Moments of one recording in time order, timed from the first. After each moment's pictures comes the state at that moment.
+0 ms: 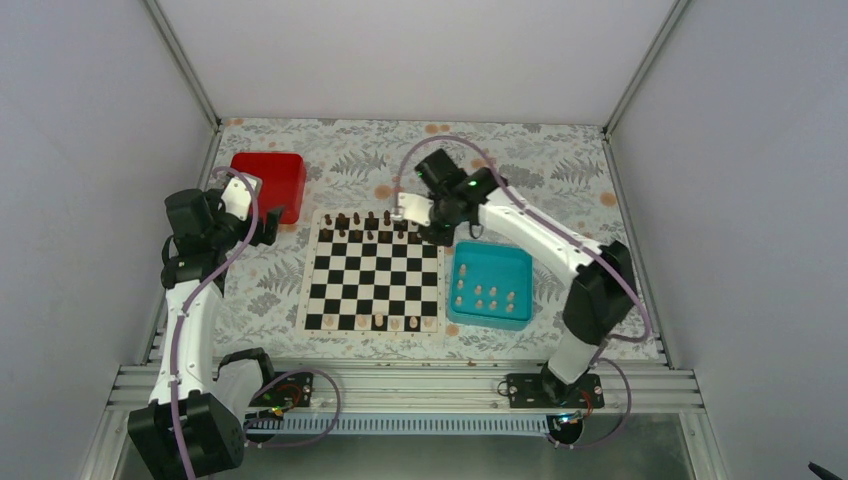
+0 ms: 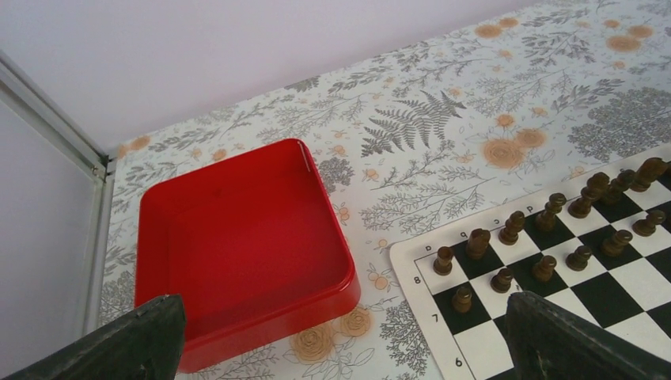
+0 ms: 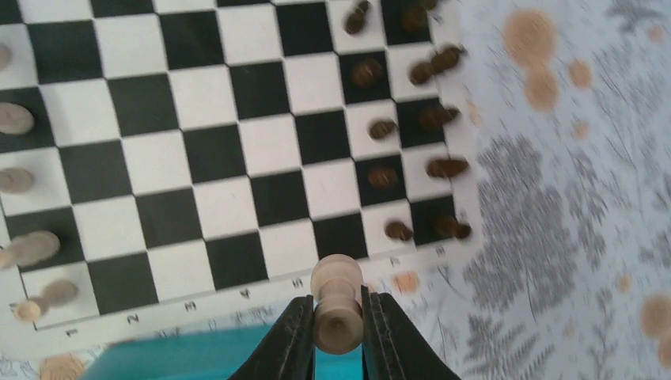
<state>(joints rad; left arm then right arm) 0.26 0.92 0.73 -0.31 0.46 0.38 0.69 1.67 1.49 -0.94 -0.09 -0.71</state>
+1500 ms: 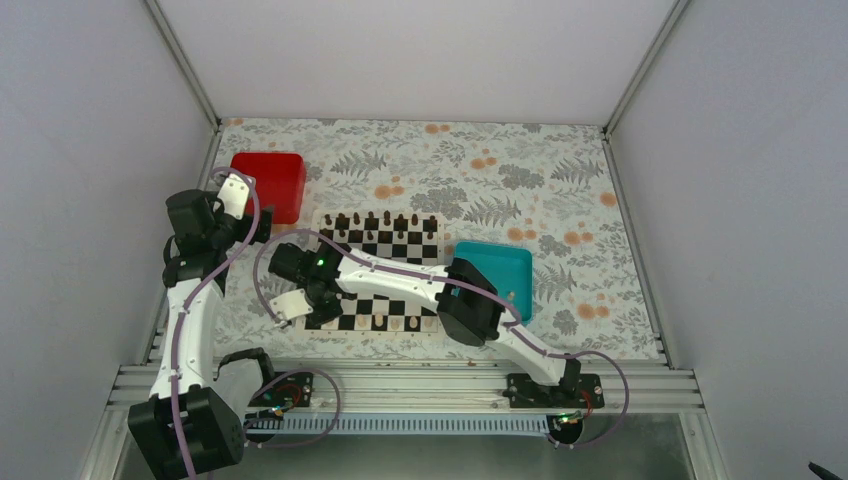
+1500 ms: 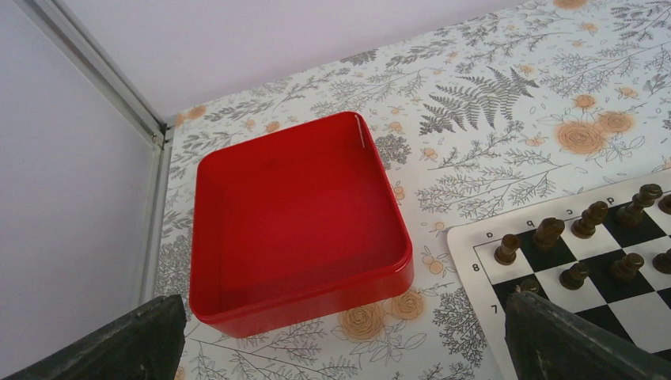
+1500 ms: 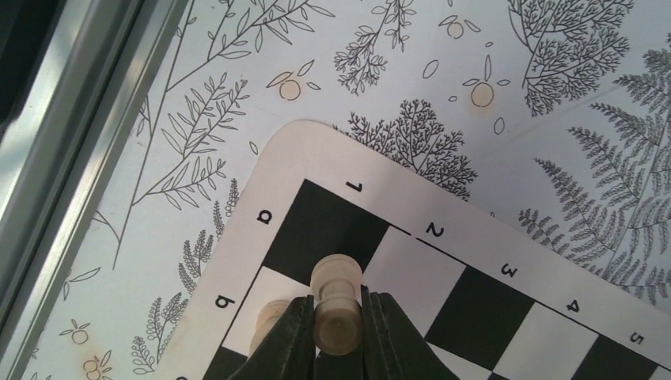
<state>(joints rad) 0.26 0.93 0.72 -0.28 0.32 0.37 1.26 2.42 2.19 -1.04 -0.12 -0.81</state>
